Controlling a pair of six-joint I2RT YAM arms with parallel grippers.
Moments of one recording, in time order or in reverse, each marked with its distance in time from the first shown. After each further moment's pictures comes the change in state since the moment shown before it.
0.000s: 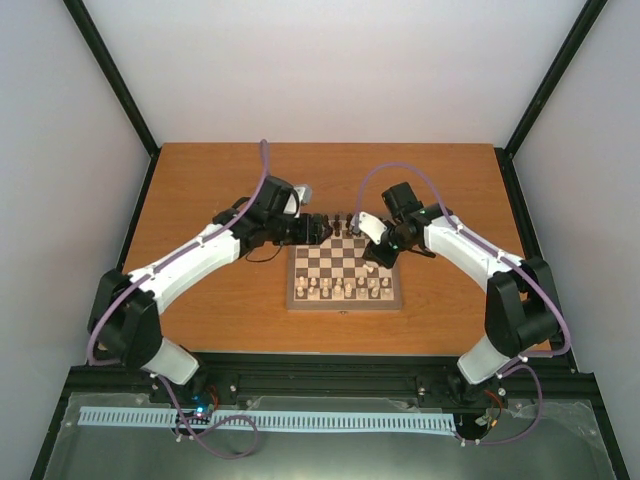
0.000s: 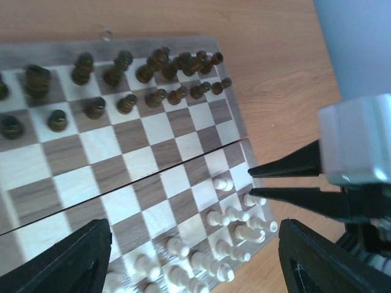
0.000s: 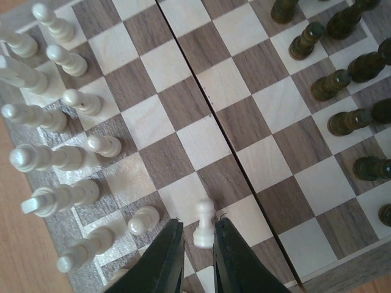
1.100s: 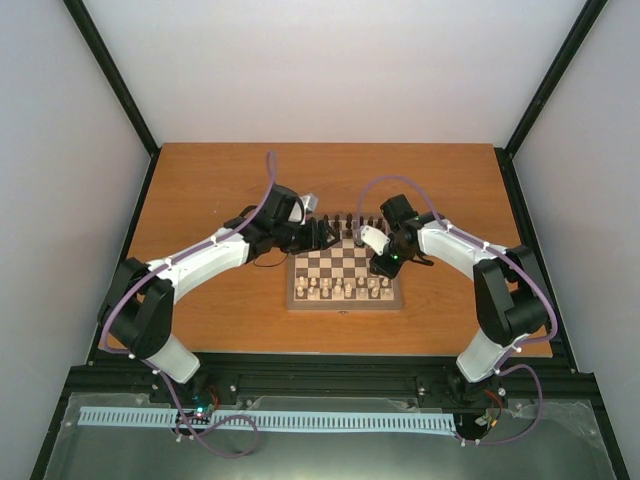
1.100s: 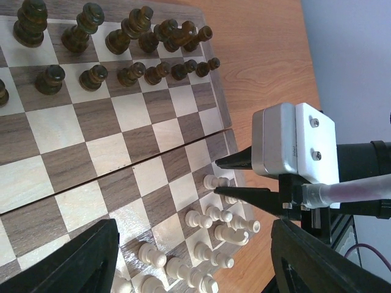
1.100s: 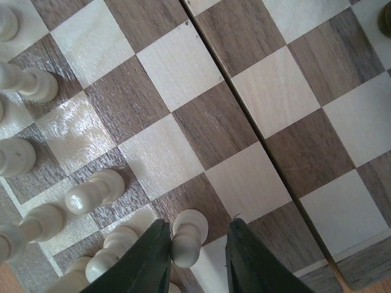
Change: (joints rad) left arm 0.000 0.092 -0.108 0.230 0.150 -0.138; right arm -0.016 0.066 -0.078 0.028 0.087 0.019
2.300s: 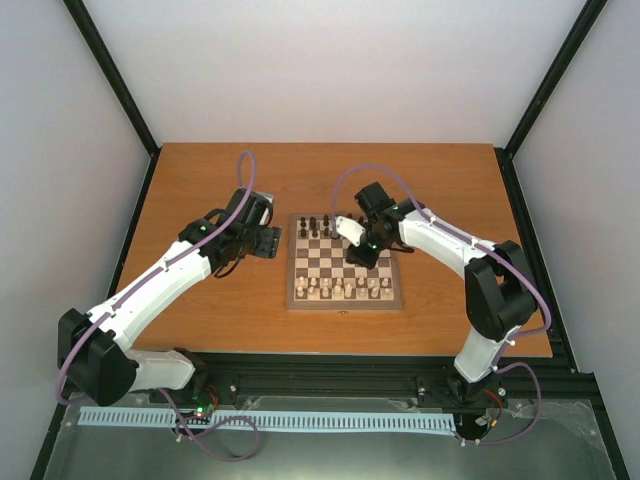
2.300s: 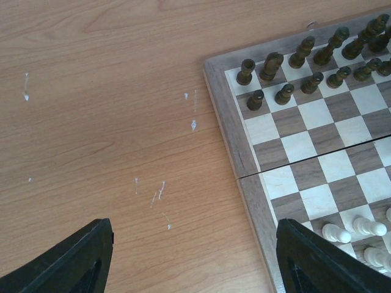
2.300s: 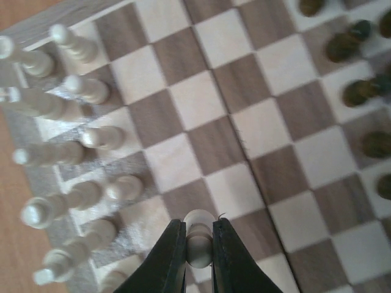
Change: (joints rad) left arm 0.039 -0.297 0.027 -0.497 -0.653 0.422; right arm 0.111 0.060 0.204 -0.068 -0.052 0.005
